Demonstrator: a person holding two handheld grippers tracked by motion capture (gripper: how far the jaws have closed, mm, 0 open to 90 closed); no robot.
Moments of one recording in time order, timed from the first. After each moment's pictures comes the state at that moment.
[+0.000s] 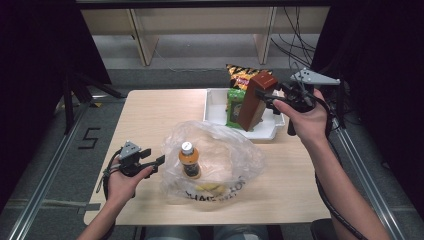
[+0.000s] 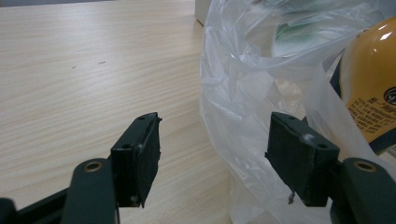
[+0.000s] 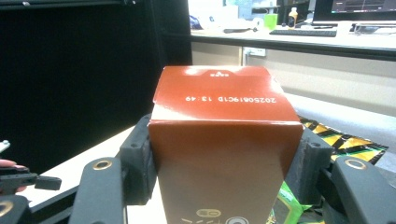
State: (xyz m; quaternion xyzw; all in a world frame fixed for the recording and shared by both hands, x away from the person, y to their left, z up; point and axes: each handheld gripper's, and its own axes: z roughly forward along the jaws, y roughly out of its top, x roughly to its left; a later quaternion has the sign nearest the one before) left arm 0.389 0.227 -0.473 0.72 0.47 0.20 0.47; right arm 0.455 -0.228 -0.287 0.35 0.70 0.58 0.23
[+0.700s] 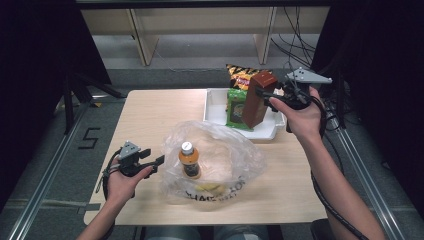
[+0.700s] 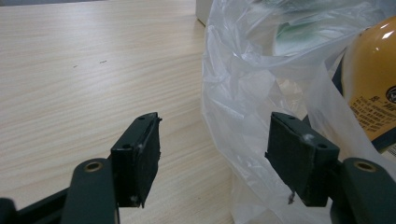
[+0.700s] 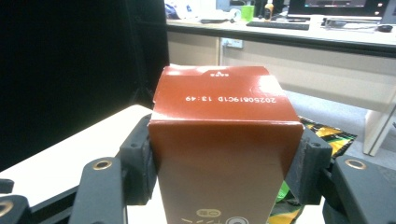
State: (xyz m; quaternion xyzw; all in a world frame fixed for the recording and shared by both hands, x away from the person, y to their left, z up) left arm 0.389 0.227 -0.473 0.71 0.47 0.20 0.48; right arm 0.472 -0.225 -0.297 0.37 0.70 0.55 0.26
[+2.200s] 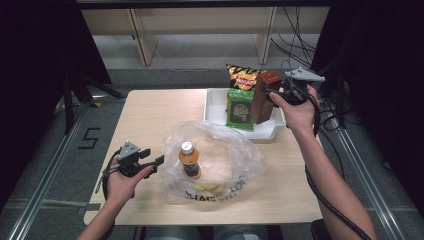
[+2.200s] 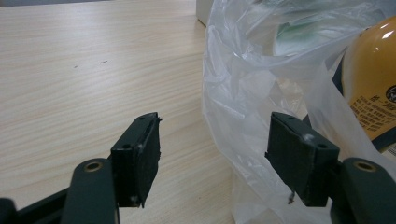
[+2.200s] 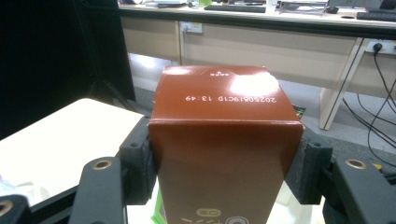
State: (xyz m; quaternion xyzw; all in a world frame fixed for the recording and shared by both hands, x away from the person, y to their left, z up) left arm 0.388 0.228 -0.473 0.71 0.47 0.20 0.48; right arm 0.511 -0.237 -0.324 0.43 0.68 0.51 0.31
